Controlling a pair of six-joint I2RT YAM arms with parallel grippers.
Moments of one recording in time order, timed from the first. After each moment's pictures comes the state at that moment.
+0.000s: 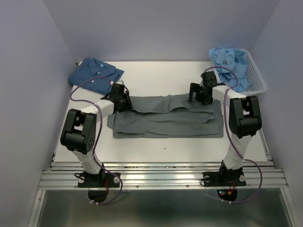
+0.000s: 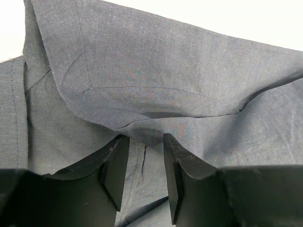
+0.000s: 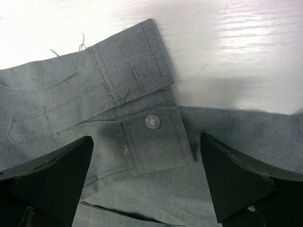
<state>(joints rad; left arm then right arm) -0.29 1.71 1.00 -0.16 0.01 -0.53 0.14 1.96 1.35 -0.38 -0.08 0.29</state>
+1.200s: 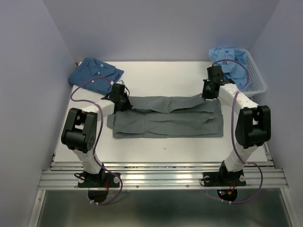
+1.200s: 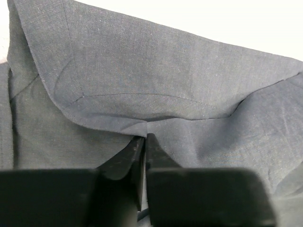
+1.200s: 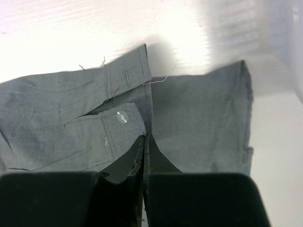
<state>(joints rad) -0.29 1.73 1.00 -0.12 0.03 -0.57 0.14 1.79 1.37 -0.54 0.13 0.28</state>
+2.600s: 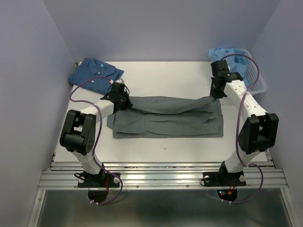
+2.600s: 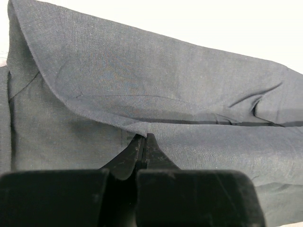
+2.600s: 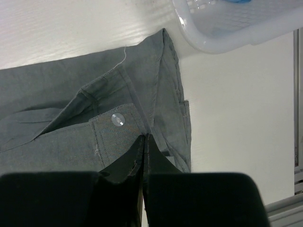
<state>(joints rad) -0.29 1.71 1.00 -0.12 0.03 -0.58 0.14 1.67 1.49 -0.87 0.37 0.29</state>
